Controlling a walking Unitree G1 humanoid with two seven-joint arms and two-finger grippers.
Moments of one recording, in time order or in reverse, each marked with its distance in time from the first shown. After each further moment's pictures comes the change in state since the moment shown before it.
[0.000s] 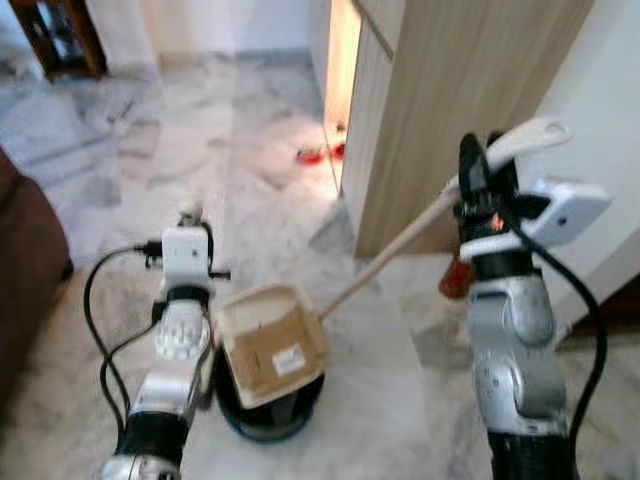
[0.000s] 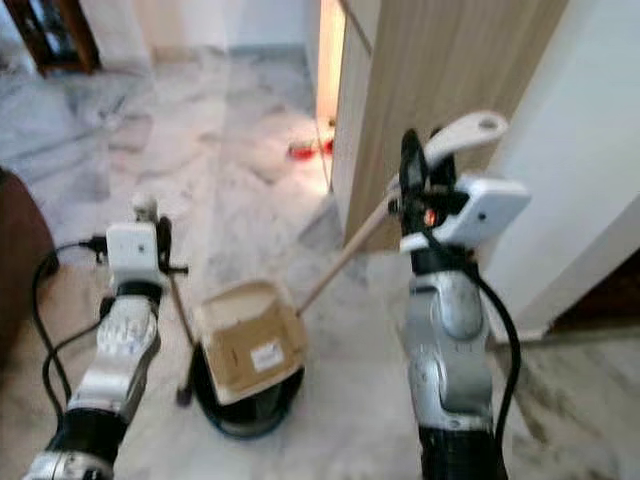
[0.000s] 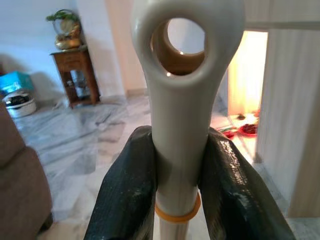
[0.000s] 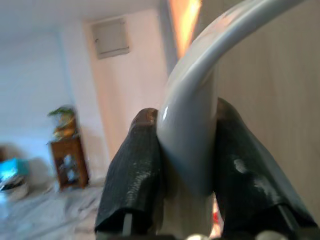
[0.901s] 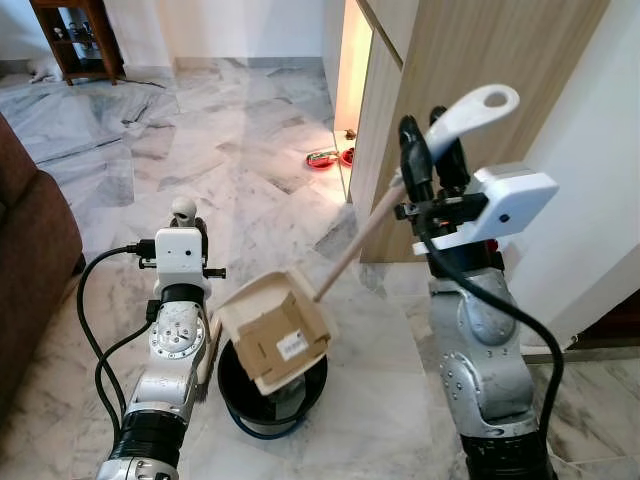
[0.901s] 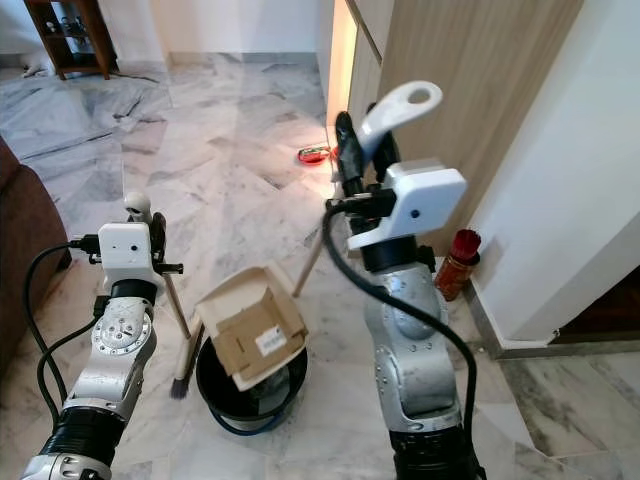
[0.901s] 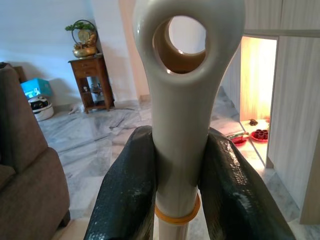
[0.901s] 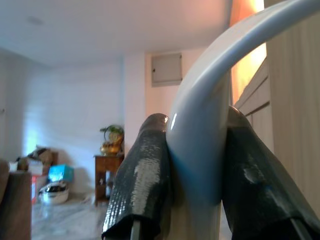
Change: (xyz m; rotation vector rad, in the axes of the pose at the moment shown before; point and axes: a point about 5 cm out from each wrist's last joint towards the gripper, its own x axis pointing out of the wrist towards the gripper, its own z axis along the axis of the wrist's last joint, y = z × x) left arm -0.001 0.002 0.000 -0.006 -0.006 0.011; right arm 0.004 0.054 0.015 -0.072 -0.108 0.152
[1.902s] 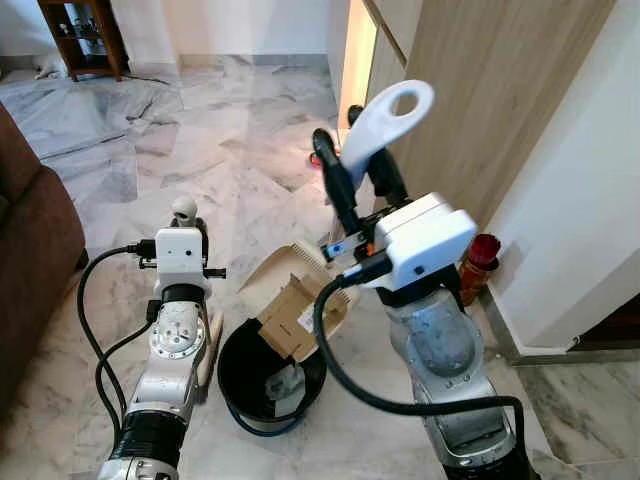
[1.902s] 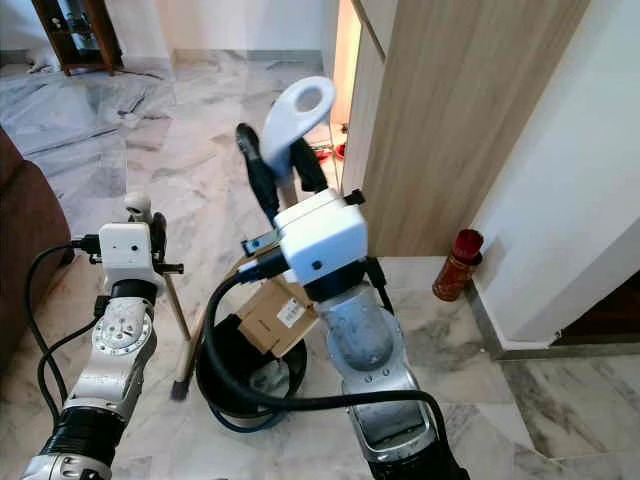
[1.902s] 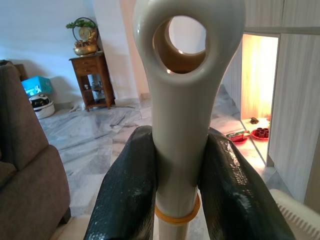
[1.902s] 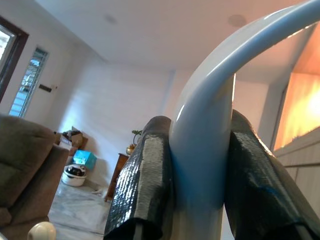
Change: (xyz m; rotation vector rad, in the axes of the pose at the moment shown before) left arm 0.000 0.000 0.000 0.000 0.000 0.000; right arm -0.012 0.054 0.010 -0.206 -0.076 0.265
